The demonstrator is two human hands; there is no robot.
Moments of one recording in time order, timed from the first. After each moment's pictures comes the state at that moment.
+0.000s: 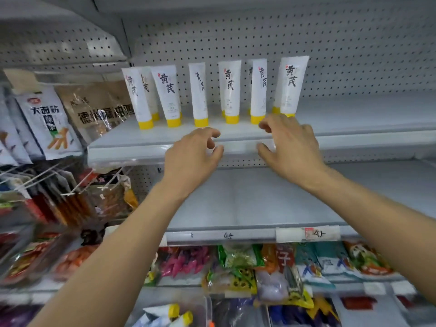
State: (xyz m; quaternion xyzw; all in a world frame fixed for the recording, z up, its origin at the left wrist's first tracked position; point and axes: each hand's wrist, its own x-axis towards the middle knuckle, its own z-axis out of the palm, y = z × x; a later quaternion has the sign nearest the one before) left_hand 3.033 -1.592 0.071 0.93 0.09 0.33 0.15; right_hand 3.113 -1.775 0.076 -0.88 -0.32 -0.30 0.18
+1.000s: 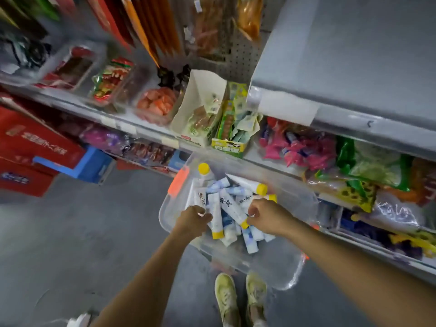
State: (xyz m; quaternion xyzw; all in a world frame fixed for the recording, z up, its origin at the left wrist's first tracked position) left_hand 2.795 -1.392 -0.391 0.64 0.57 -0.16 0.49; right_hand 2.957 -1.529 -0.359 -0.83 -0.36 0.43 0.06
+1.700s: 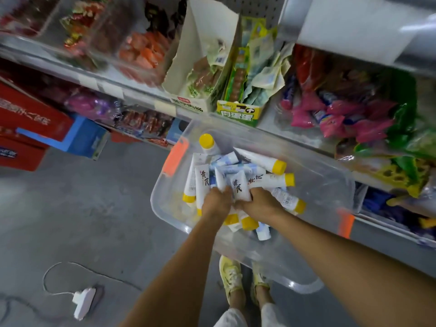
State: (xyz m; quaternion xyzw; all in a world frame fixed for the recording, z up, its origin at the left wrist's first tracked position) left_hand 2.840 -1.414 -0.466 0.56 0.63 -0.12 0.53; right_hand 2.927 -1.496 -0.470 -0.82 -0.23 0.50 0.16
